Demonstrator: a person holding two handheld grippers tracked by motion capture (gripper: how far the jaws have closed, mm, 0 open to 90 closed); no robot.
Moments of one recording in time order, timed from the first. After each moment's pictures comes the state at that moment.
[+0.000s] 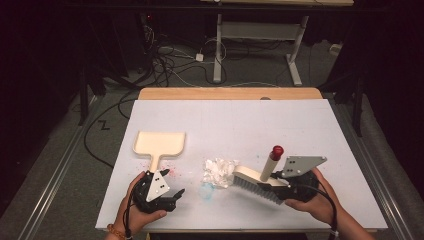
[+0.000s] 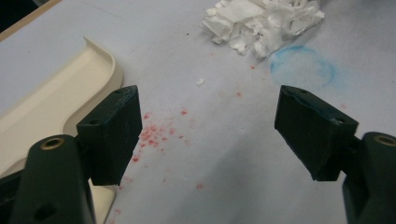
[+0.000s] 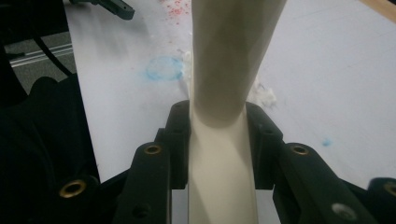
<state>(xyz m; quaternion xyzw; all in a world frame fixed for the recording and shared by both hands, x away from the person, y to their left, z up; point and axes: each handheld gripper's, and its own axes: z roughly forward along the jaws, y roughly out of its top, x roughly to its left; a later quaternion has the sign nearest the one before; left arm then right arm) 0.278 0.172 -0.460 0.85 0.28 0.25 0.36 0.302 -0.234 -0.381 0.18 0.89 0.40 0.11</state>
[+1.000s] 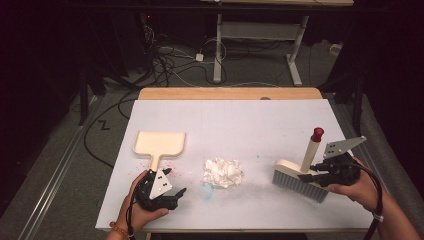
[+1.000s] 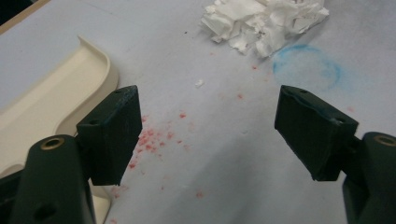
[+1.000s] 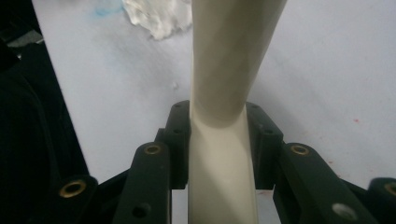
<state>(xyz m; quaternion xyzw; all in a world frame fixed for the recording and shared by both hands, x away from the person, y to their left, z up) 0.286 0.166 -0.463 0.86 0.27 0.24 0.36 0.352 -0.333 -0.386 0.26 0.90 0.33 0.03</state>
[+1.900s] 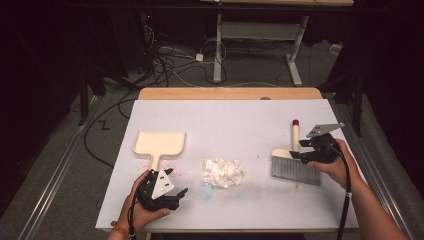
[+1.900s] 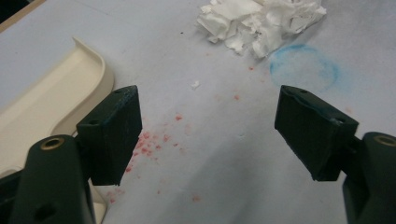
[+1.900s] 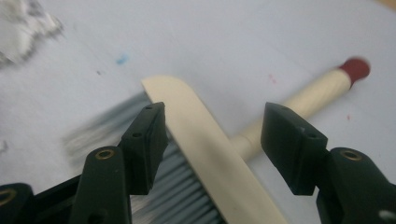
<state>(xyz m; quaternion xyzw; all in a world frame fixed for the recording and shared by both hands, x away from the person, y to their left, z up) 0.285 0.164 -0.462 0.86 0.27 0.25 0.35 0.412 -0.323 -0.415 0.34 0.87 0.30 0.18</state>
